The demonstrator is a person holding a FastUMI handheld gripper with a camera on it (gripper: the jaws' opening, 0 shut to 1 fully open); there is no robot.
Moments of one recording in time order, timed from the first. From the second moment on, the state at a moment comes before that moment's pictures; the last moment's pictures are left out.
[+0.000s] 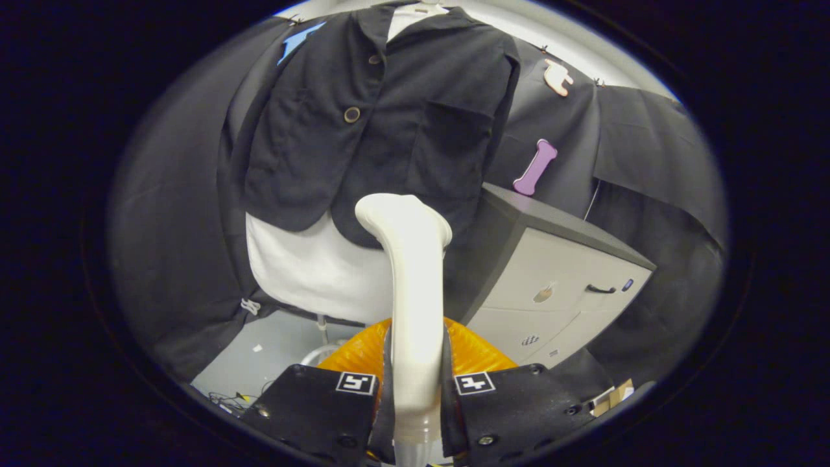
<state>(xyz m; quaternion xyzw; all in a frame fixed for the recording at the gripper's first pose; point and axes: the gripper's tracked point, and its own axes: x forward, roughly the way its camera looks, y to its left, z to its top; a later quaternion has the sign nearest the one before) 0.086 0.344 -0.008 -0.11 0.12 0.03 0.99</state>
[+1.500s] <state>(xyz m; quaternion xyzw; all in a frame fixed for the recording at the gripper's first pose) 0.118 0.530 0.447 -0.08 -0.33 0.04 0.94</state>
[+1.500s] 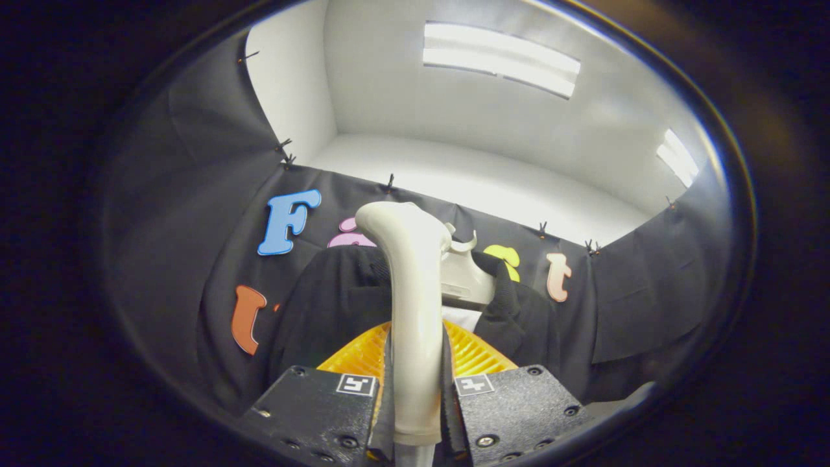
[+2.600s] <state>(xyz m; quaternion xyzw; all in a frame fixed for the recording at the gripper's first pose) 0.118 0.516 0.302 -0.11 -0.20 0.06 0.97</state>
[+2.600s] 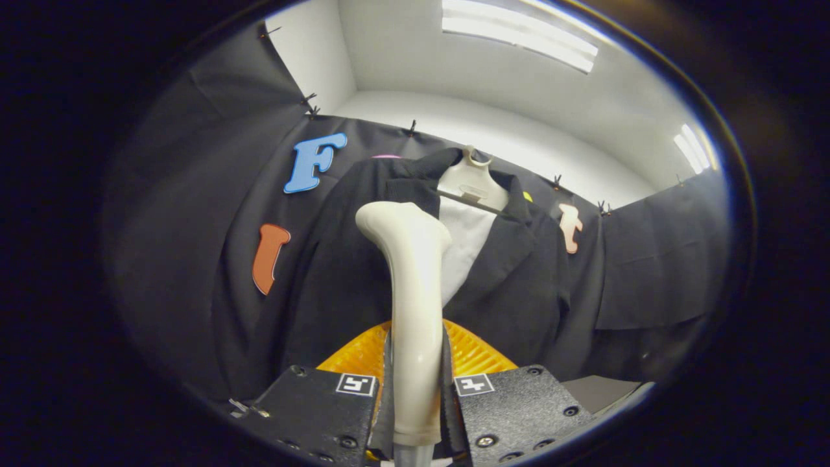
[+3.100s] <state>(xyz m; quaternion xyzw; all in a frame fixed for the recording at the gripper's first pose) 0.109 0.507 0.238 -0.14 -0.15 0.07 0.98</state>
